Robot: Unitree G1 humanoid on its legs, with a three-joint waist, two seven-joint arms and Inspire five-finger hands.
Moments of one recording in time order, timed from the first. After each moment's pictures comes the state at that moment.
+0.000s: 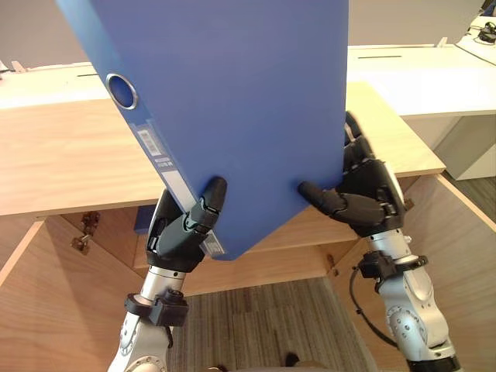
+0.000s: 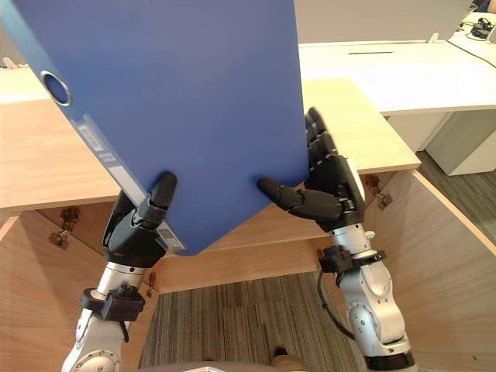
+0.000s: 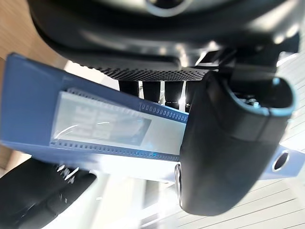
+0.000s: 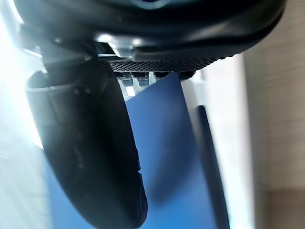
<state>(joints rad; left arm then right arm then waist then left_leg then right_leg) 0.36 0.37 -0.19 -0.58 -0.94 -0.17 -0.24 0.05 -0.54 0.11 -0.24 0.69 -0.15 0.22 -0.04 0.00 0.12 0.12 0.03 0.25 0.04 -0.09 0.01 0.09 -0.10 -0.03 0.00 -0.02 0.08</state>
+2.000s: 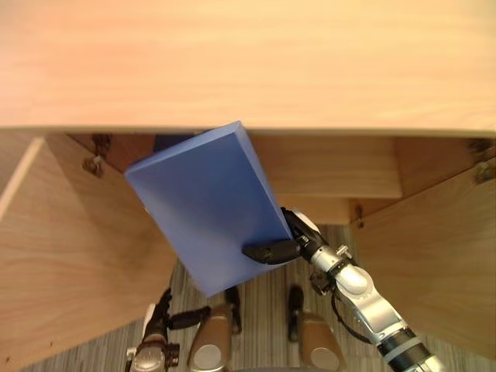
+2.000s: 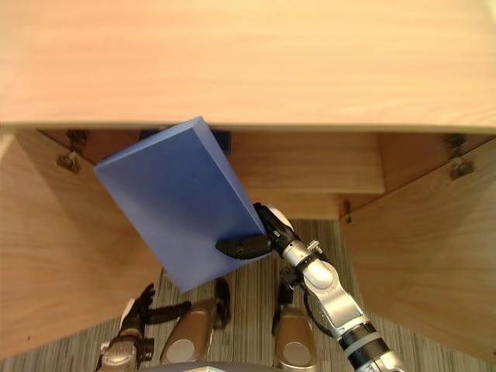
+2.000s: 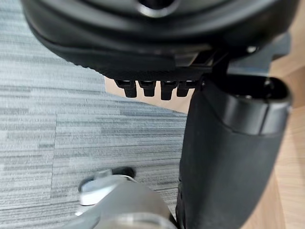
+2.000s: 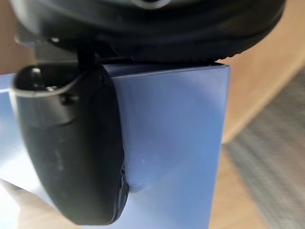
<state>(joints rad) 0.07 0.14 0.17 0.79 0.09 -0.17 0.06 -0.16 -0.39 0.36 0.21 0.09 -0.14 0.14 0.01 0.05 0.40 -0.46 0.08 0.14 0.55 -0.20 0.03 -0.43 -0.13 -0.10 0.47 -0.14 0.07</state>
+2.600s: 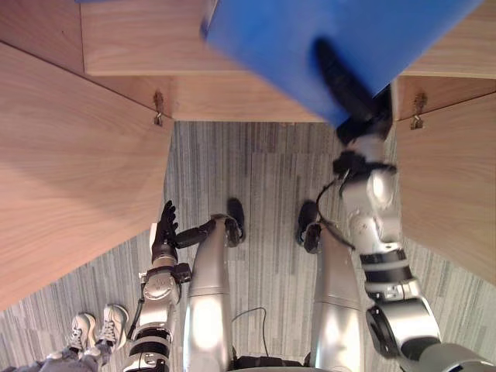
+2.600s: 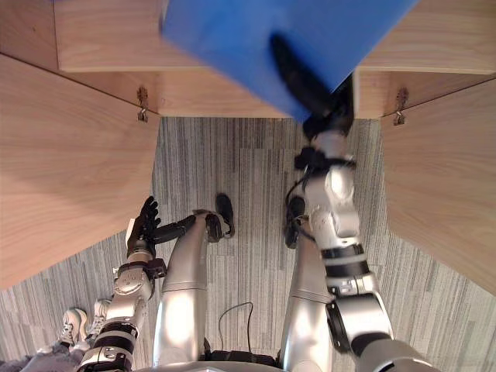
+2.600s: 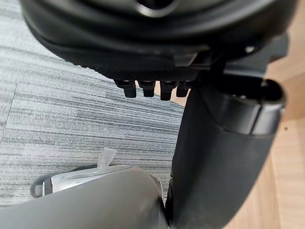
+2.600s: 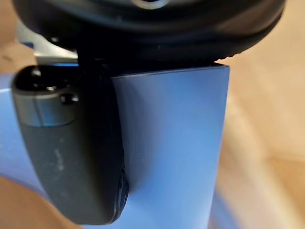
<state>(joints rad) -0.13 0.08 0.19 0.51 -0.08 -0.18 0.09 -0.74 -0.23 -0.03 0.09 0.73 -0.23 -0.19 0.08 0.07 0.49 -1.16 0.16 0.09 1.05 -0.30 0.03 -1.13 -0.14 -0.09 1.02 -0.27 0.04</state>
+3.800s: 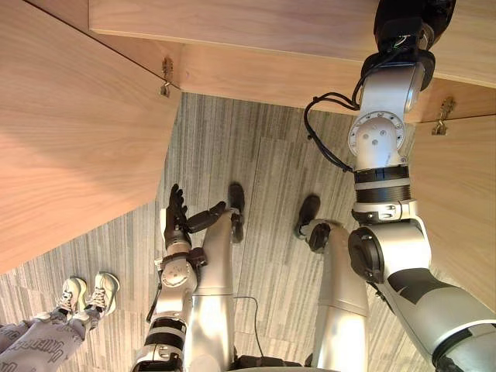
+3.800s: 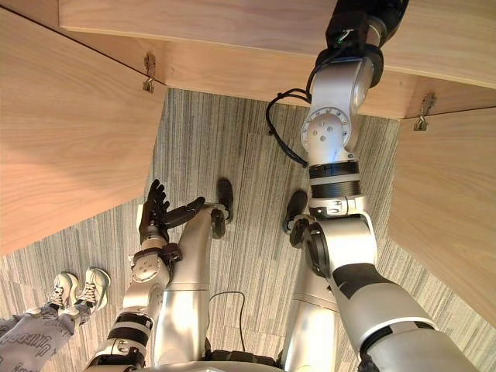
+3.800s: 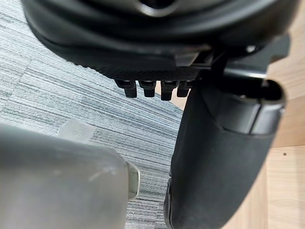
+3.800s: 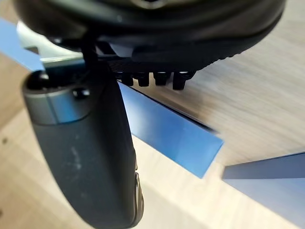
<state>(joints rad) -0.17 0.03 0.08 0.45 -0.14 -0.18 0.23 -1.16 -0.19 -0.08 0.37 0.95 -0.31 -0.45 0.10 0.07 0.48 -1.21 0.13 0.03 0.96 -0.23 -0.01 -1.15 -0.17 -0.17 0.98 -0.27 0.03</state>
